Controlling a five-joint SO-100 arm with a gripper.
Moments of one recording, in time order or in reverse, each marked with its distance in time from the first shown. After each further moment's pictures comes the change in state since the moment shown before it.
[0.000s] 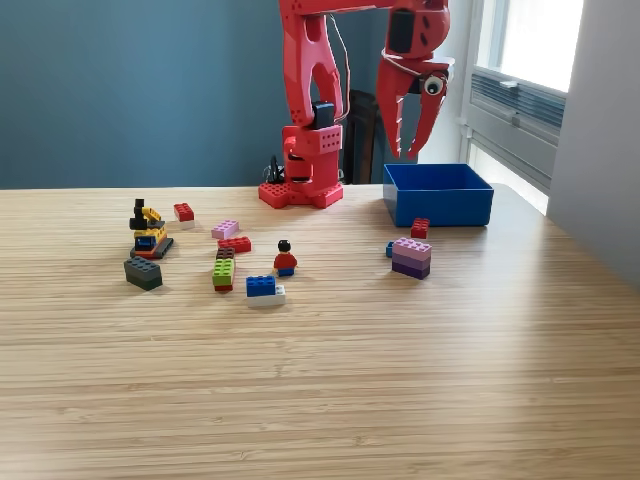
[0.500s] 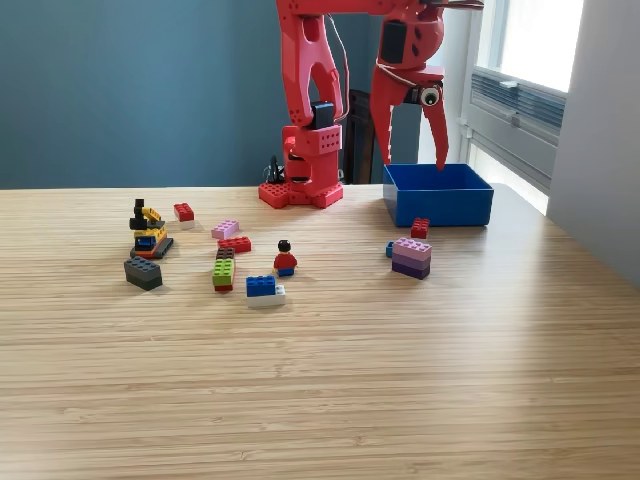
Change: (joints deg) arm 2.2 0.0 3.5 -3.3 -8.4
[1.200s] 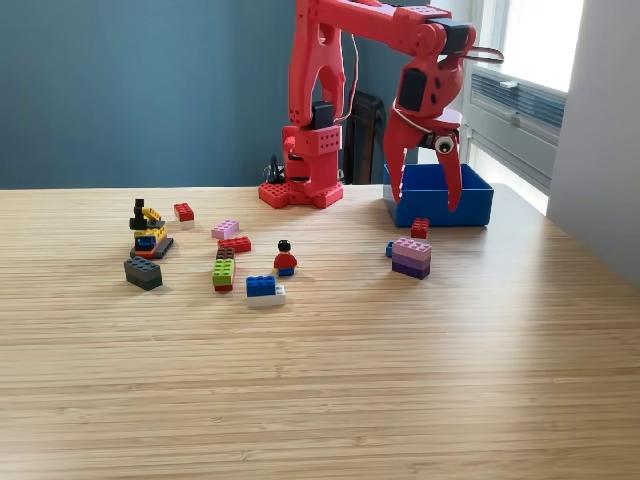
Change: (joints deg) arm 1.1 -19.5 -4.8 -9.1 3.4
